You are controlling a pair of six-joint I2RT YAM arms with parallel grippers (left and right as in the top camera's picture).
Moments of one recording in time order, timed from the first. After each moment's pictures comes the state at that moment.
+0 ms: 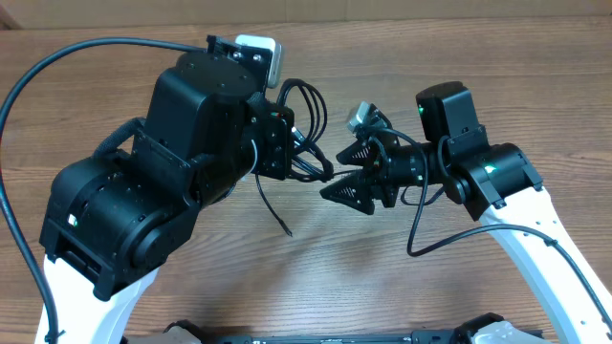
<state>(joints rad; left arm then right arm) -0.63 1.45 2.18 -1.39 -0.07 -0.39 0.39 1.34 1.26 -0.78 -0.89 -0.27</state>
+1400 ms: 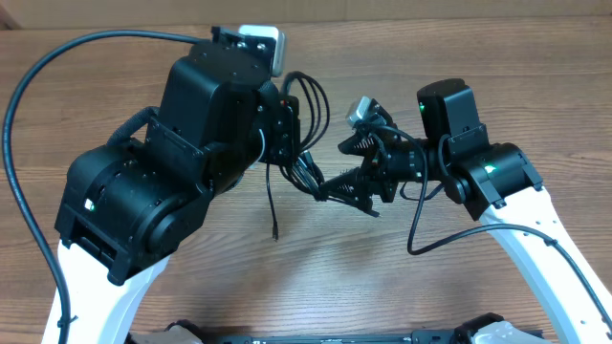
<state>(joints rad) -0.63 1.48 2.18 -1.35 -0.12 -0.42 0.39 1.34 1.26 -0.74 -0.84 -0.28</state>
